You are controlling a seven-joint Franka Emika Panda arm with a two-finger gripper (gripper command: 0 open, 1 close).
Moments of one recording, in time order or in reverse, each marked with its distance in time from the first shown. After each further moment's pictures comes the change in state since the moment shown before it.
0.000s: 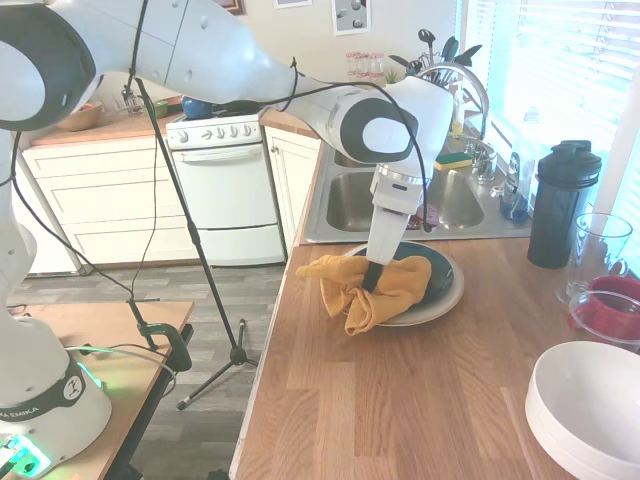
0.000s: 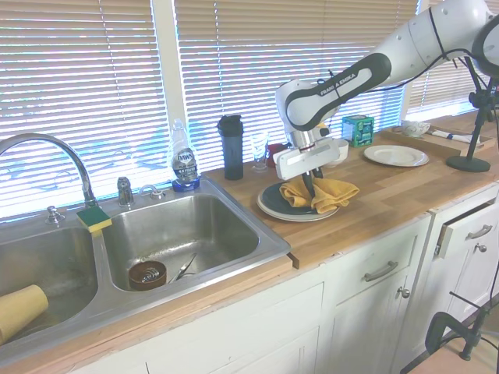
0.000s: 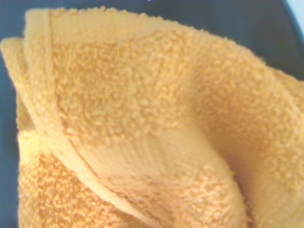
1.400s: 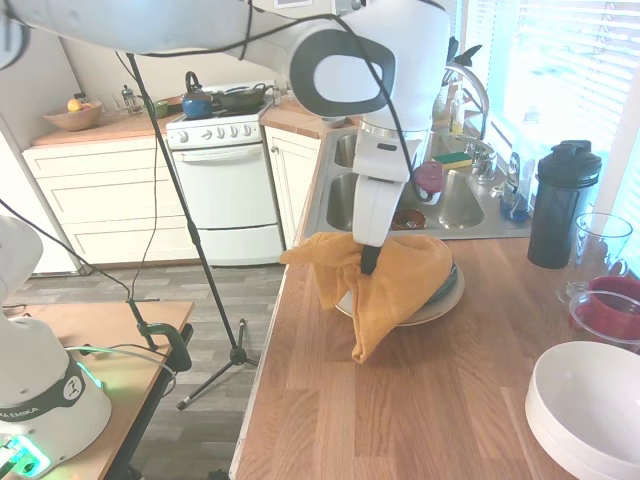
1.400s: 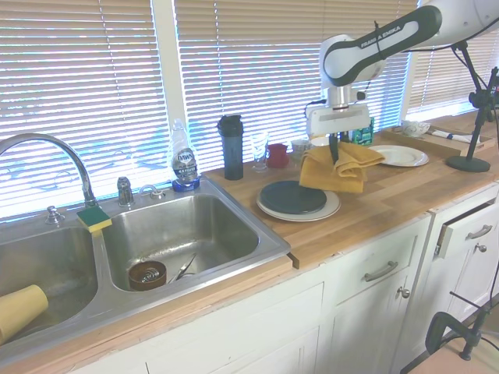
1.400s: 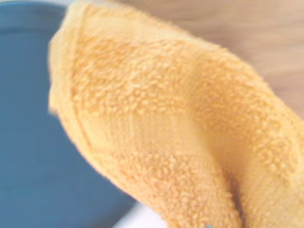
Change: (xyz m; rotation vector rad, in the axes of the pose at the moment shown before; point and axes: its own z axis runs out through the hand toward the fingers) arm 0.078 0.127 -0.071 0.199 -0.072 0.017
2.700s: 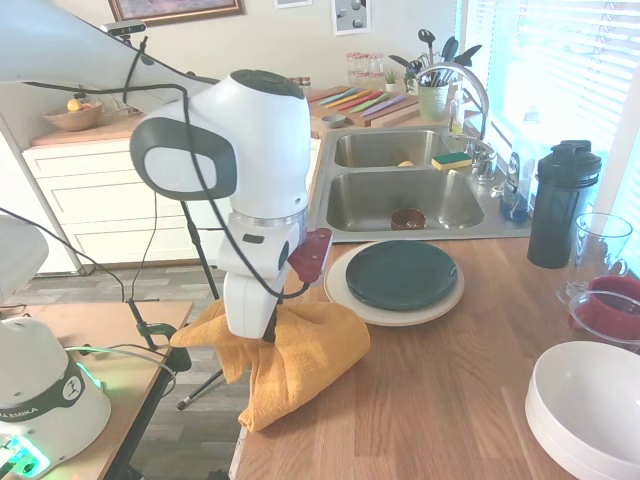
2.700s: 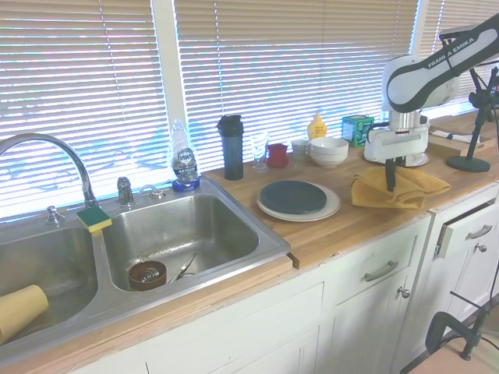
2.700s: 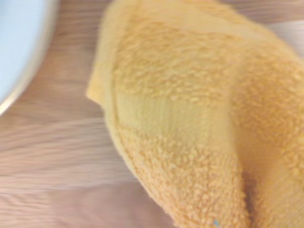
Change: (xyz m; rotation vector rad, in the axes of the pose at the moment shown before) arm -0.026 0.125 0.092 0.008 0.002 -0.124
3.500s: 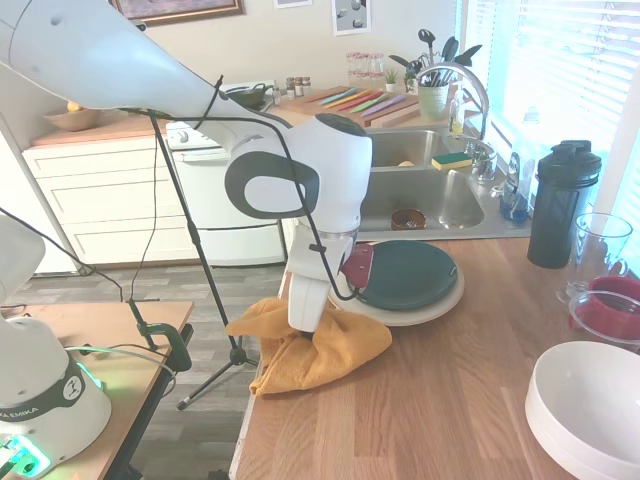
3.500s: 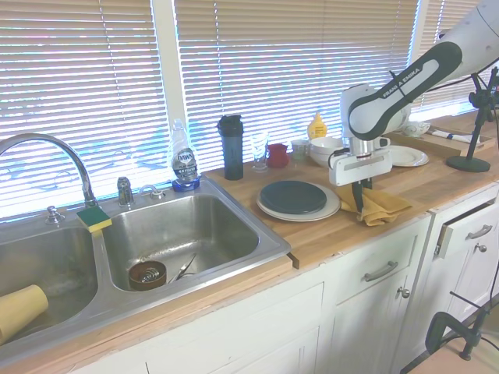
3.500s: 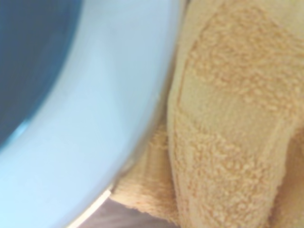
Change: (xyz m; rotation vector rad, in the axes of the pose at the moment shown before) arm -0.004 -0.083 0.044 -0.061 -0.002 0.038
